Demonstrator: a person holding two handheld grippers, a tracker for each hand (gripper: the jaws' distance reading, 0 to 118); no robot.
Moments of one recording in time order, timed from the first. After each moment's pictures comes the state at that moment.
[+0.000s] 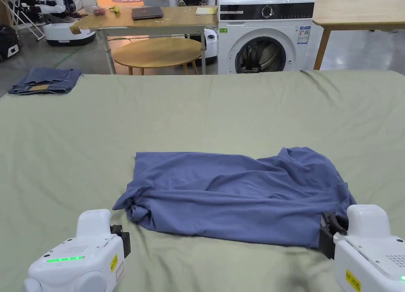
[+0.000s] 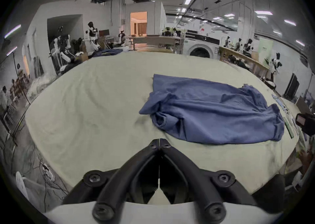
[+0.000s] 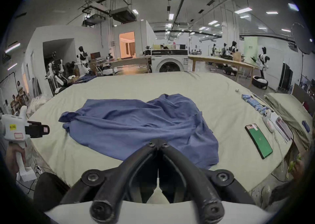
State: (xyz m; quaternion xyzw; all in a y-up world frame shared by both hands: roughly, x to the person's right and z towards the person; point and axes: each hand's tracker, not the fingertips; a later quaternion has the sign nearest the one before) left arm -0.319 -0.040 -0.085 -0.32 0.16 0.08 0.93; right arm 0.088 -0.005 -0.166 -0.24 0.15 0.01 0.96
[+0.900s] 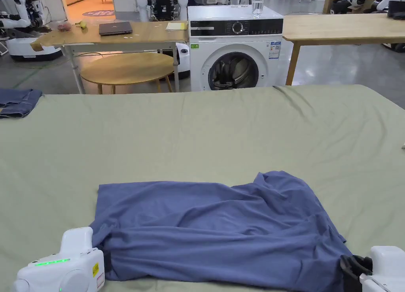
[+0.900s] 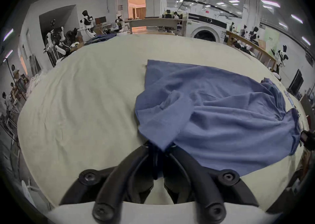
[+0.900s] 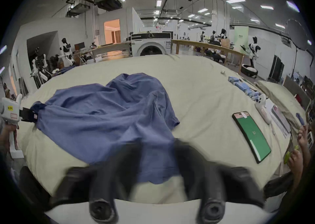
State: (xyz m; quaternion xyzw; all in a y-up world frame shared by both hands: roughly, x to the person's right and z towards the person) left arm -0.342 -0.074 -0.198 -0.39 0.16 0.09 0.90; right arm 0.165 -0.060 -0.244 -0.31 0.09 0.02 0.95
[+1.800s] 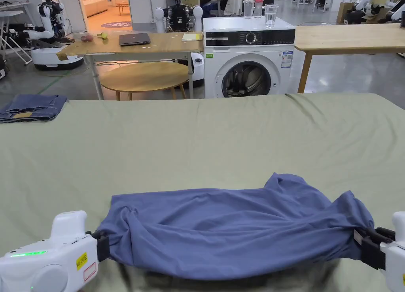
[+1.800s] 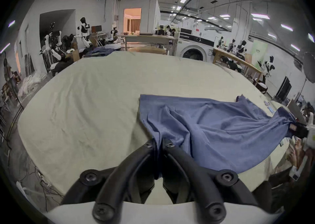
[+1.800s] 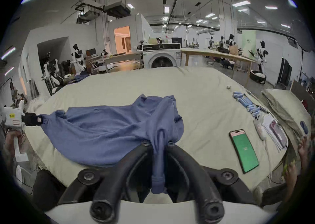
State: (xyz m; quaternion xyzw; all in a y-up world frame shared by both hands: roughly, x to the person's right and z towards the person) left arm -0.349 0.005 -0.119 -0.33 0.12 0.11 0.93; right arm 0.167 0.023 -0.217 -0.28 0.14 0.00 0.95
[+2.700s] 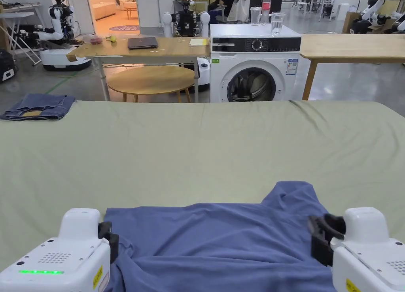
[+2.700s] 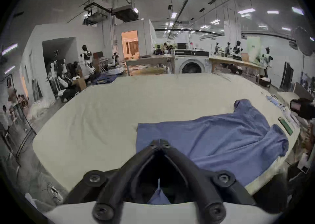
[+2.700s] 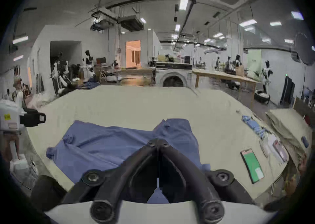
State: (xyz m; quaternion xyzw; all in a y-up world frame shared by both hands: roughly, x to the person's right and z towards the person) left arm -0.301 0.023 -0.092 -0.26 0.14 0.01 0.95; right arm 0.082 0.039 -0.181 -0.19 0.17 0.03 0.97
